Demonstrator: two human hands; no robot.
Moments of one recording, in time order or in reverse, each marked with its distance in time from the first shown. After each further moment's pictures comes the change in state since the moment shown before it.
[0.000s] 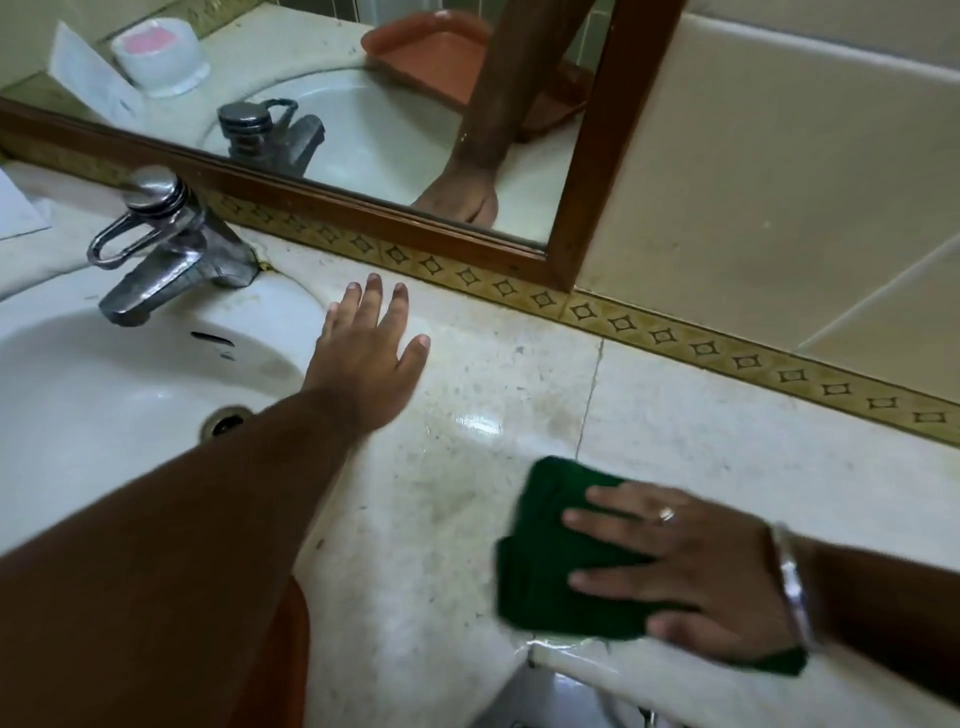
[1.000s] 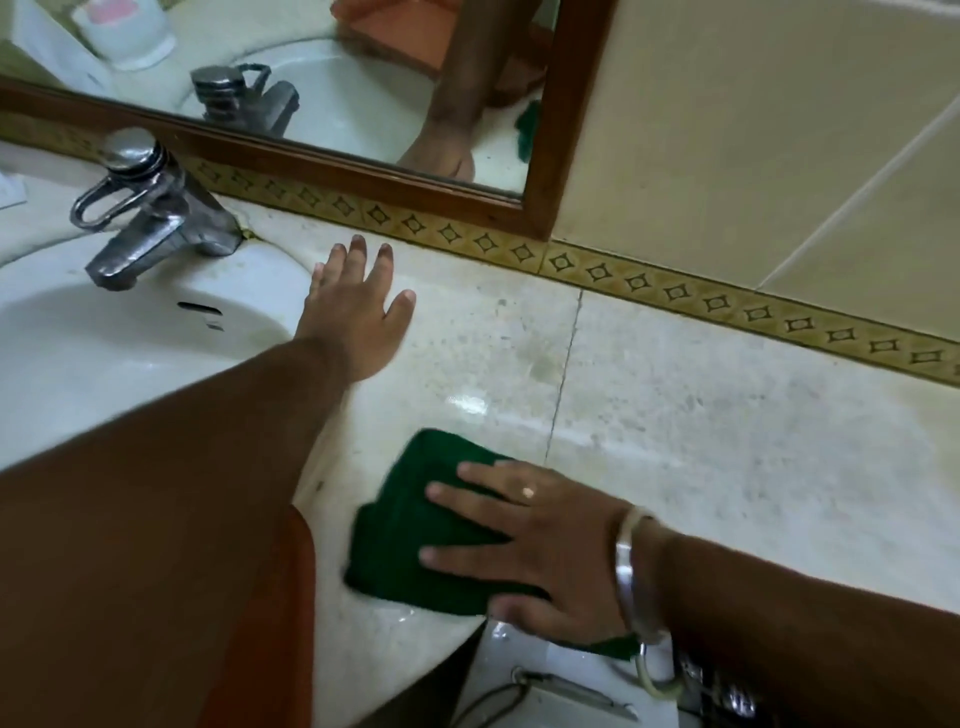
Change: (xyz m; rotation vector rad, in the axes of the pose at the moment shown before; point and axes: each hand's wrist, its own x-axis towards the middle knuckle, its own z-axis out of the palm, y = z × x) left_hand 0.000 -0.001 -0.001 0.023 -0.038 0.008; right_hand 0.075 -0.080 0.013 -0.040 0.101 0.060
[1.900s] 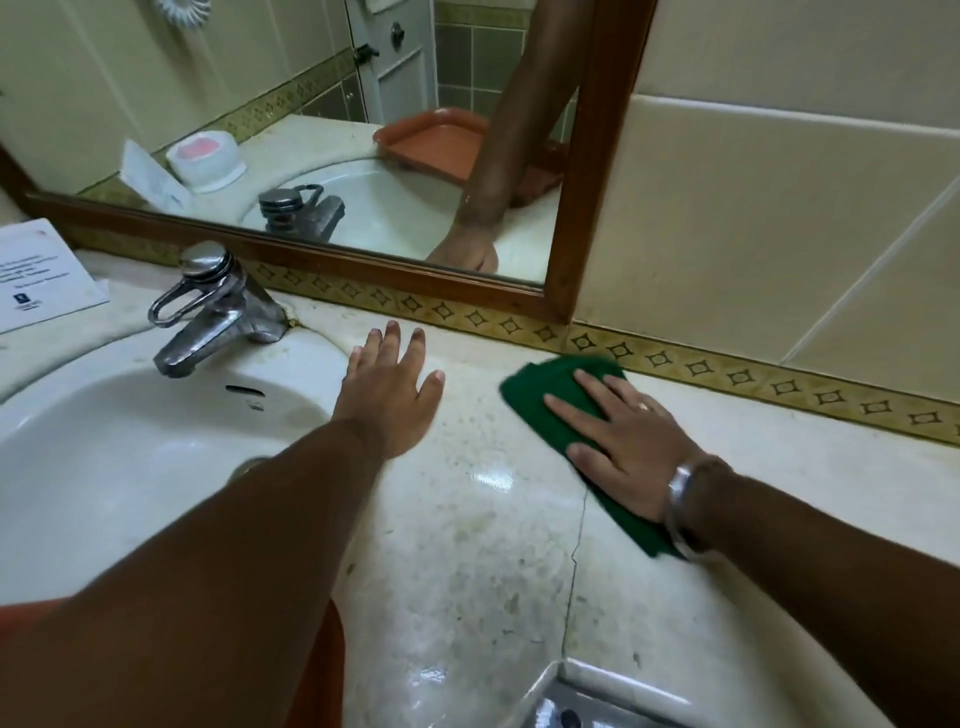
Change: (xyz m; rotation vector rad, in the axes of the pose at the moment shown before) left_hand 0.004 -0.002 0.003 0.021 0.027 0.000; right_hand 0.013 0.122 -0.013 0.009 0.079 0.678
